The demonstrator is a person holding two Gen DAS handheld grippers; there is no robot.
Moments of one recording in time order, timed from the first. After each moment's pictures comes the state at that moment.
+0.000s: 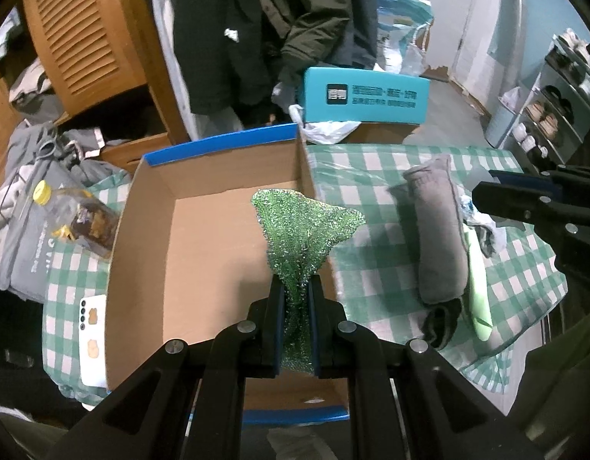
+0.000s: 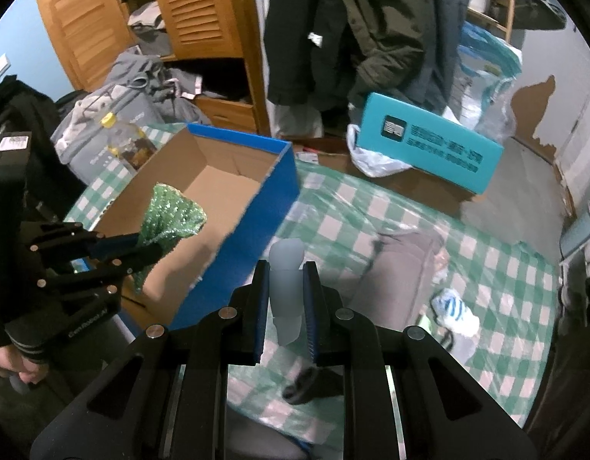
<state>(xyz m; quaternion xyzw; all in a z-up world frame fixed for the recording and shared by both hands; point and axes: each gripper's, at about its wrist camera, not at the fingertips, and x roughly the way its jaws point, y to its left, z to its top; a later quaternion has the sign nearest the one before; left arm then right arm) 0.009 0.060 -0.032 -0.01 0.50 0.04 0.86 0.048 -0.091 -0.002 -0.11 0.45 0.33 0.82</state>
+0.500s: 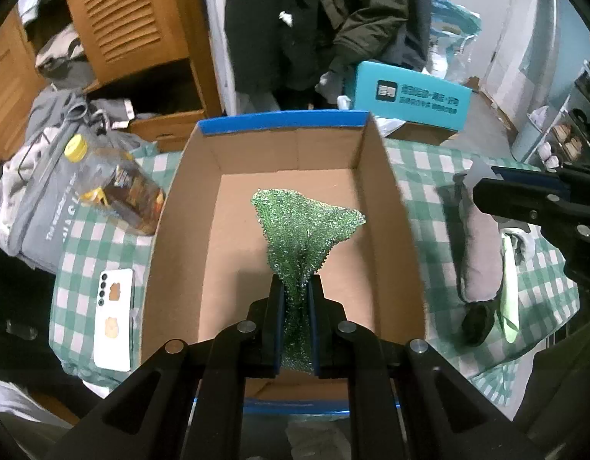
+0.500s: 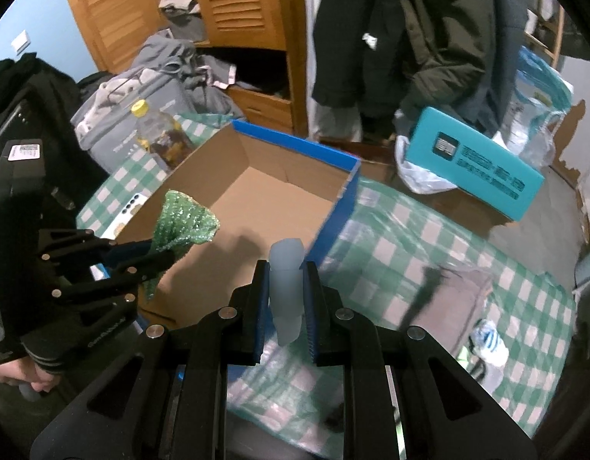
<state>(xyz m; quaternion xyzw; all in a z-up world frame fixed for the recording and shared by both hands) -0.006 0.120 -0.045 -0.05 0.51 0.09 0.85 0.043 -0.018 -0.006 -0.13 0.46 0.38 0.80</state>
